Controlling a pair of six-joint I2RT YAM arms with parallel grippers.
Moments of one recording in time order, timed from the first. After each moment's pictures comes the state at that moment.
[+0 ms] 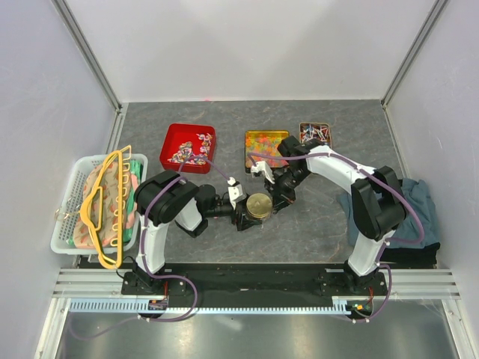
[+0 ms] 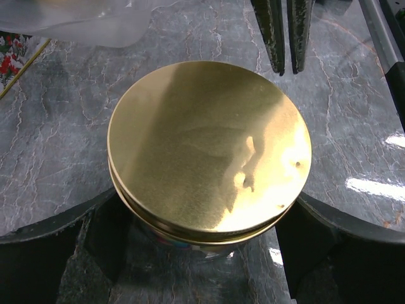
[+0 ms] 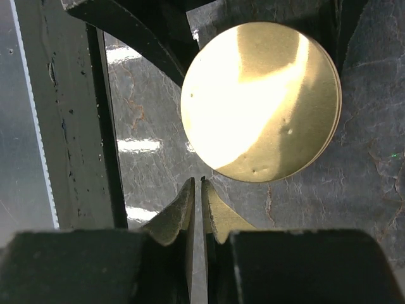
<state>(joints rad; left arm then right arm) -0.63 2.07 0.47 1.41 0.79 0.01 0.50 1.80 1.29 -1.02 -0.77 -0.82</state>
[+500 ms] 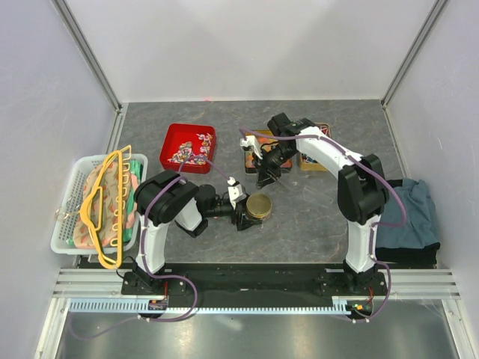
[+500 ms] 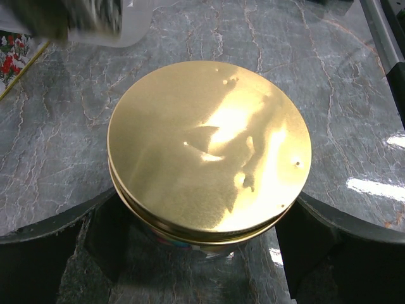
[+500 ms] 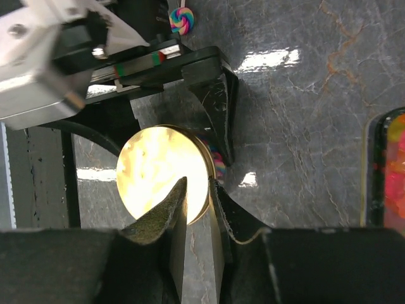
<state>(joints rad) -0.63 2.07 0.47 1.41 0.78 0.01 0.49 1.97 1.65 -1.03 -0.82 -0.80</state>
